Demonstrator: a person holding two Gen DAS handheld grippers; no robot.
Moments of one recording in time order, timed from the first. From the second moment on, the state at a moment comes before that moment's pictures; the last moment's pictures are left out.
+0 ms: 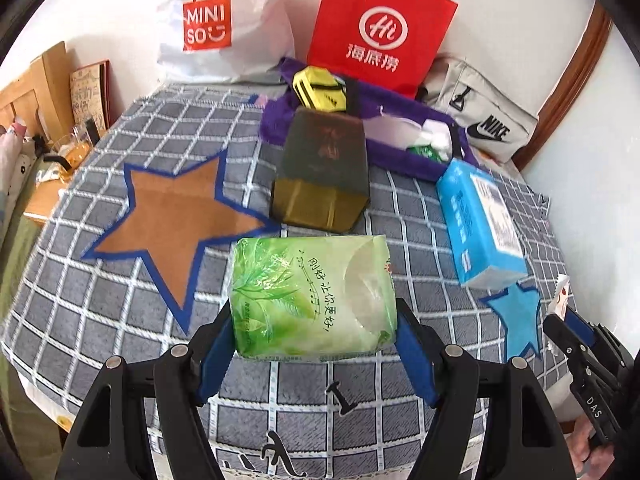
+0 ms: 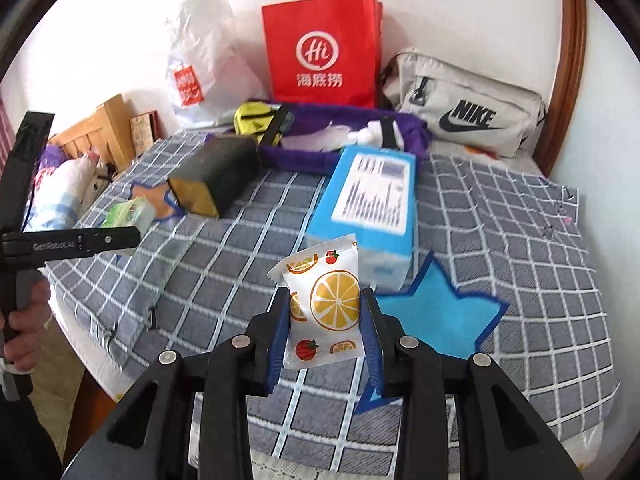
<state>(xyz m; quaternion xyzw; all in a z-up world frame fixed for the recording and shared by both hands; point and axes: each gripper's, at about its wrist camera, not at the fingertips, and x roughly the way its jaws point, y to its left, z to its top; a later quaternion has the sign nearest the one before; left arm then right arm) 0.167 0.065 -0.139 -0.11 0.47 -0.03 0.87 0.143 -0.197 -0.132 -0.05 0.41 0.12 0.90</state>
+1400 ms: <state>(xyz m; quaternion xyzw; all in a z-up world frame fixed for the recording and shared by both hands) 0.333 0.053 -0.080 -0.11 0.47 -0.04 0.88 0.330 -0.191 -0.079 -0.01 0.39 0.14 0.91</state>
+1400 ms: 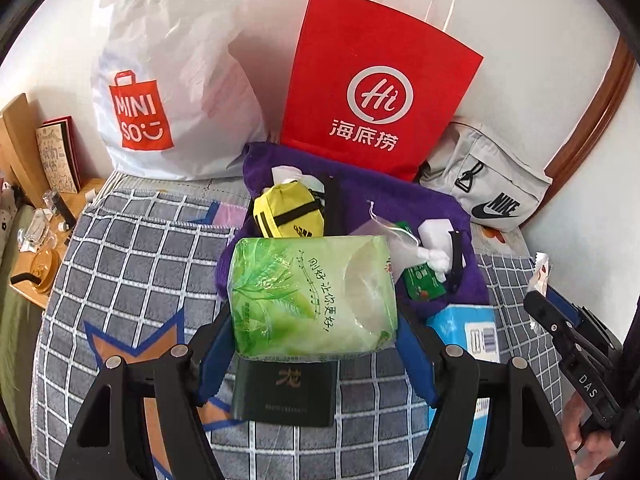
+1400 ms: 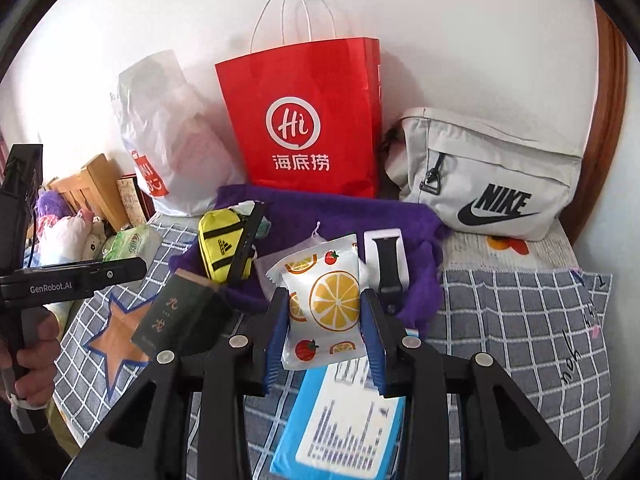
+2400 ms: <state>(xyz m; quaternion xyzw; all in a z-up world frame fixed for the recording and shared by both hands) 0.460 0.032 -0.127 -0.12 0.49 -0.05 0.86 0.458 -0.150 -0.167 -0.04 0.48 0.19 0.85</state>
